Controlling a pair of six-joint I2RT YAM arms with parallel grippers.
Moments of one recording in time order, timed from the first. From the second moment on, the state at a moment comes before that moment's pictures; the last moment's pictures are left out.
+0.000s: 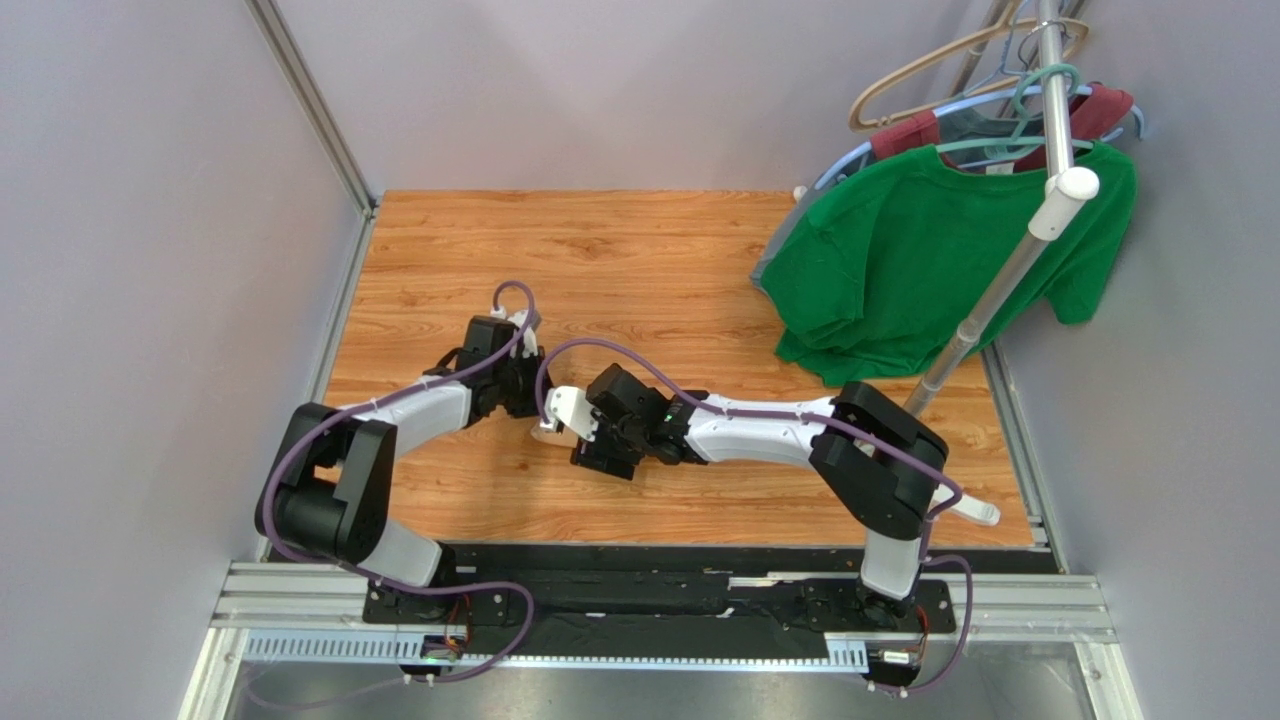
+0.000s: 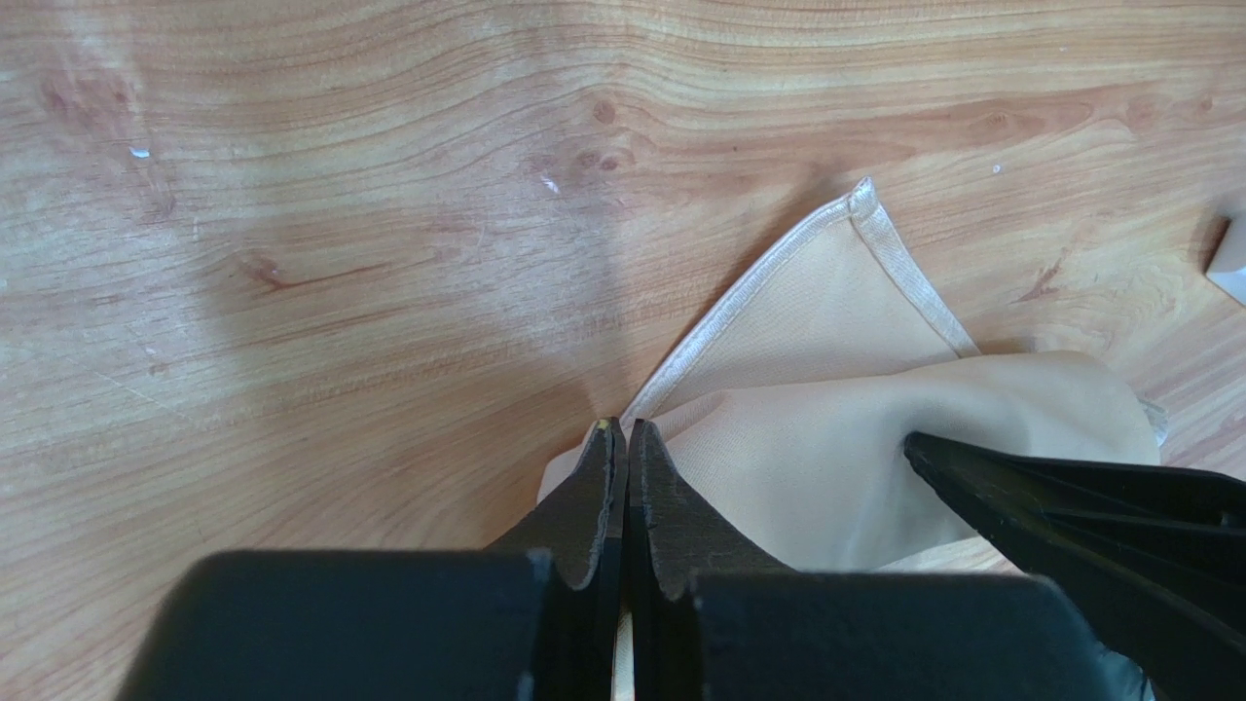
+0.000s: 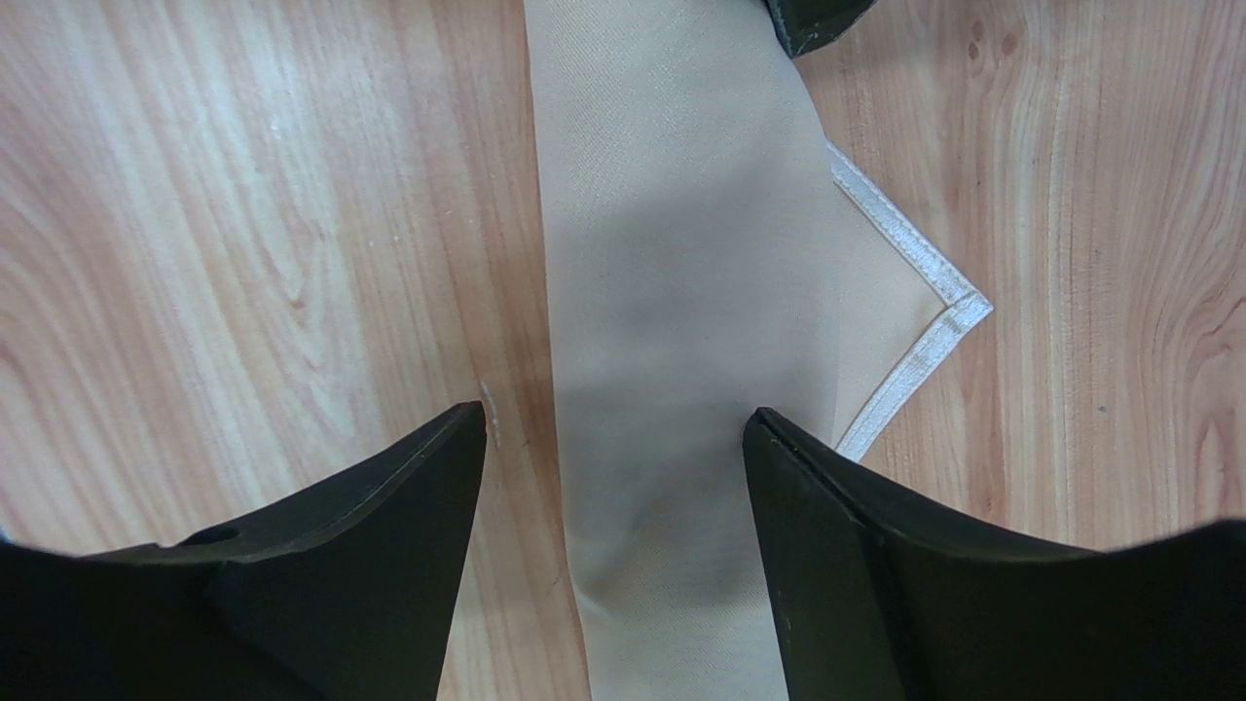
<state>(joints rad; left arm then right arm) -0.27 1.48 0.67 -0.07 0.31 -0.41 1.05 1.83 1.13 -0.16 0.00 -0.38</state>
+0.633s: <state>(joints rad) -0.27 1.49 0.71 -0.07 0.34 -0.40 1.01 1.93 1.22 -0.19 -0.02 -0.40</state>
